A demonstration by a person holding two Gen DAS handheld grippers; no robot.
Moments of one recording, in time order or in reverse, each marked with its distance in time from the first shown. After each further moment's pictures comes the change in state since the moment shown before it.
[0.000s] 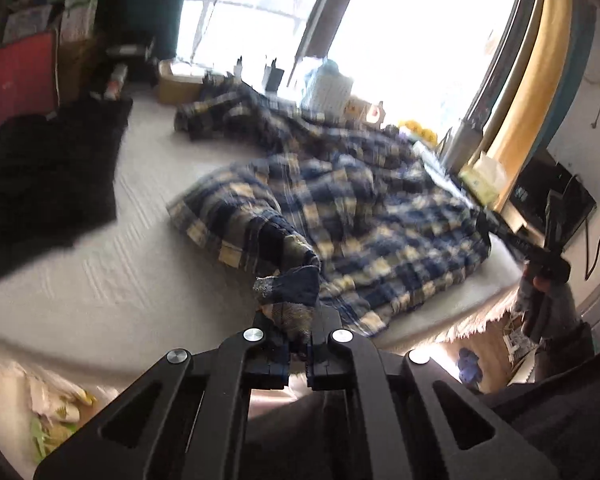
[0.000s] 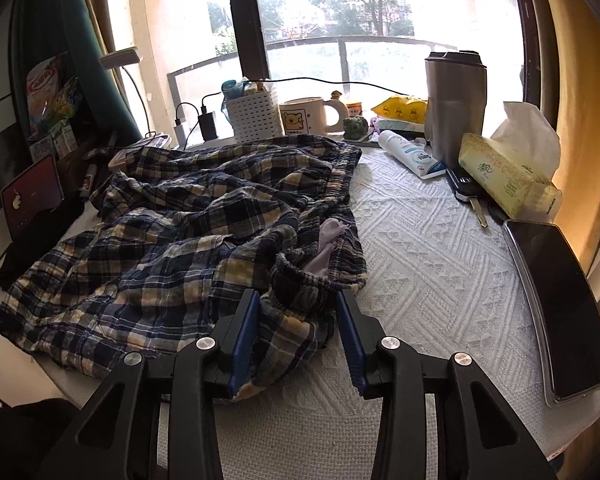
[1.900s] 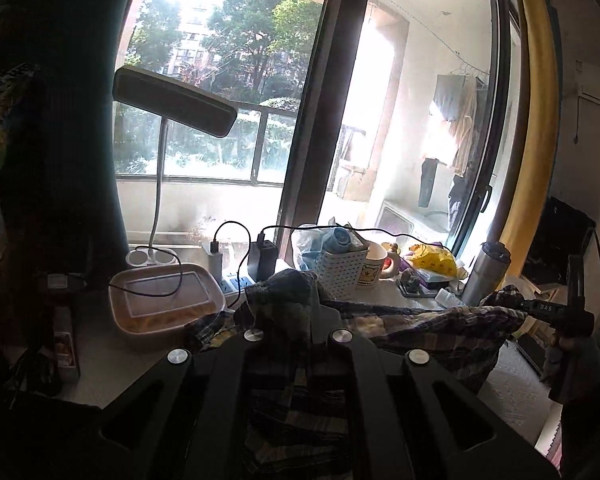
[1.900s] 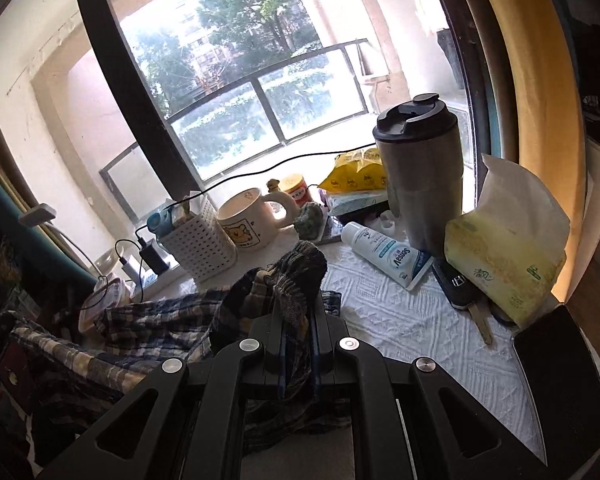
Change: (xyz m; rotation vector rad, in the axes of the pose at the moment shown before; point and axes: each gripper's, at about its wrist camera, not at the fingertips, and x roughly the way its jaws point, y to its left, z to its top) left arm 0.092 0.027 0.266 0.172 -0.273 -0.072; right arm 0.042 -0.041 0.158 0.377 -0.098 -0.109
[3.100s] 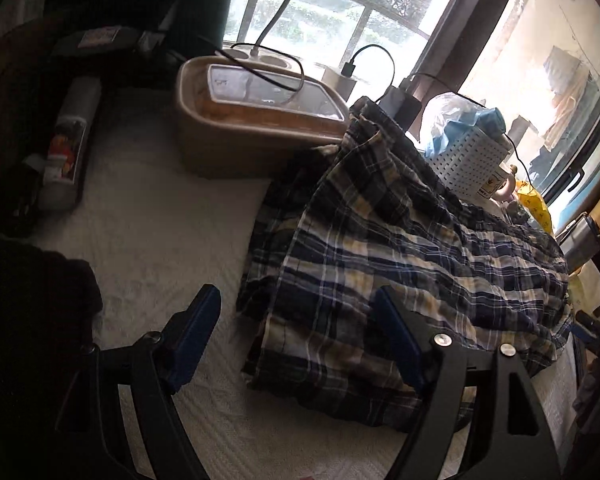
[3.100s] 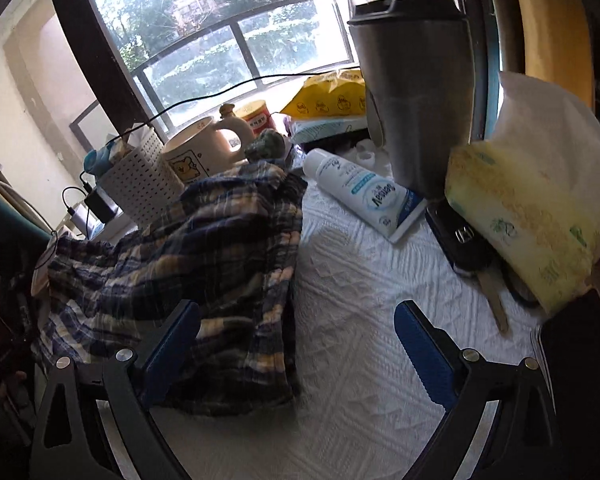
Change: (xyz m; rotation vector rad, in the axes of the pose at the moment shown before) left arm 0.070 0.103 -0.118 -0.305 0.381 0.190; right arm 0.057 -0.038 -0.044 -0.006 0.222 -0.067
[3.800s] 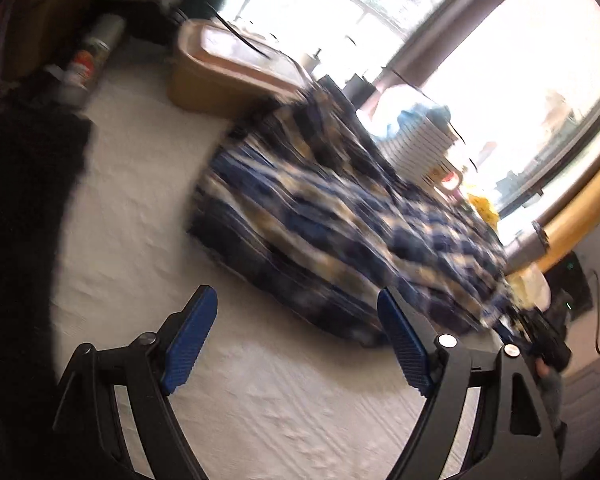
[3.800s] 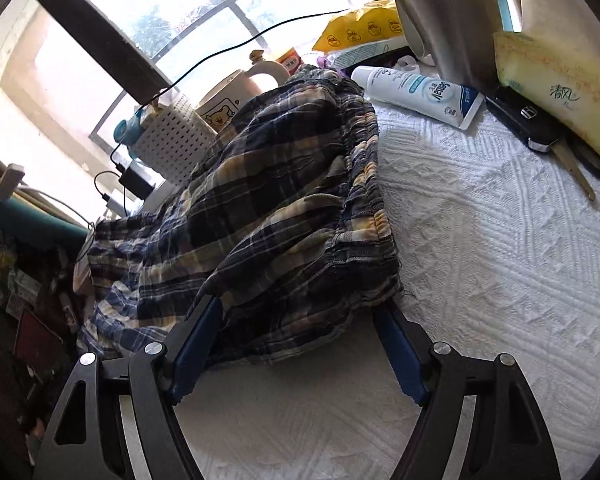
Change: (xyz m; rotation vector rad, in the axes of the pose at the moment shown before) left arm -0.039 -0.024 -0.057 -0.112 0.065 -0.192; right arm 0.024 0.027 -0.031 0.173 0.058 0.168
